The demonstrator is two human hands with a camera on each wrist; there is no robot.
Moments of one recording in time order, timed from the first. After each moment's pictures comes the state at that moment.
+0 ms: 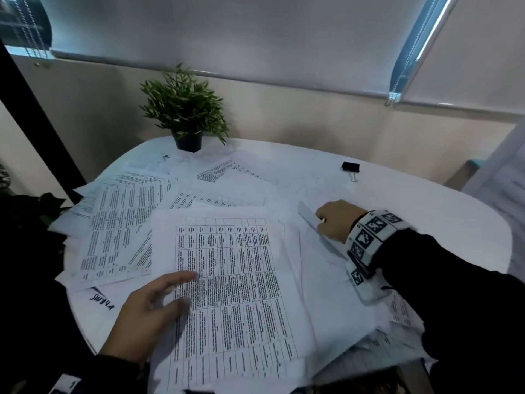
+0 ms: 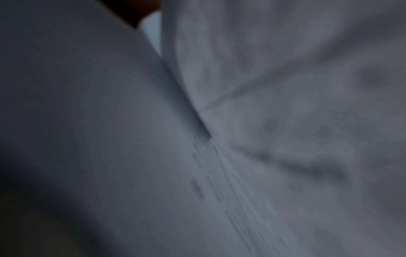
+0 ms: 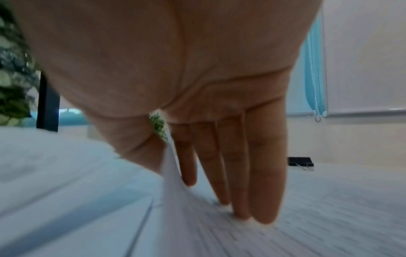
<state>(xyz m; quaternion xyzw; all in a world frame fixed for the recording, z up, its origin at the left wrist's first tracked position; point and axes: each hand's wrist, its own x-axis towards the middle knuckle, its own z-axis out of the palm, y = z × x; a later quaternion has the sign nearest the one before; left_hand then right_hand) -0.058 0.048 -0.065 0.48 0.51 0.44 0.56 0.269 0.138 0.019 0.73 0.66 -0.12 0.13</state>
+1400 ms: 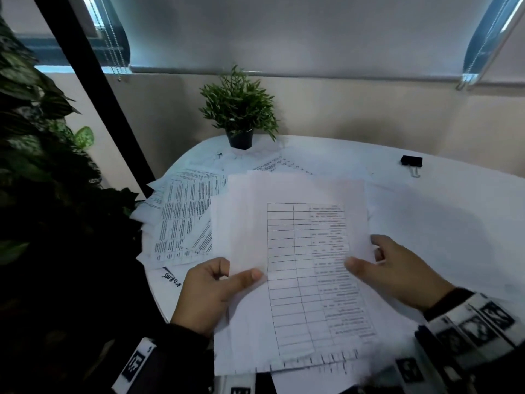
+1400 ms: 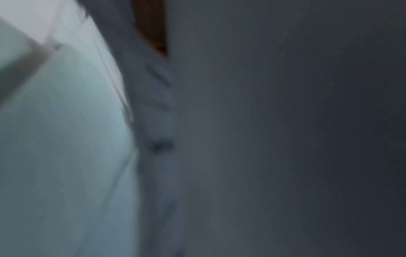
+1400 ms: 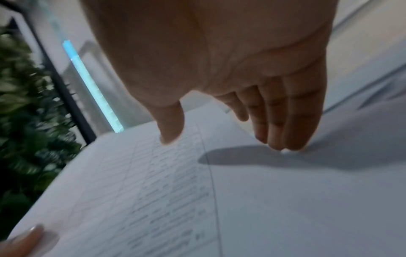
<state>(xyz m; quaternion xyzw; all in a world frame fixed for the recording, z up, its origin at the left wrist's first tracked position) -0.045 0.048 -0.036 0.31 0.47 0.52 0.64 0.228 0.044 -0.005 0.72 0.56 -0.34 -0.22</state>
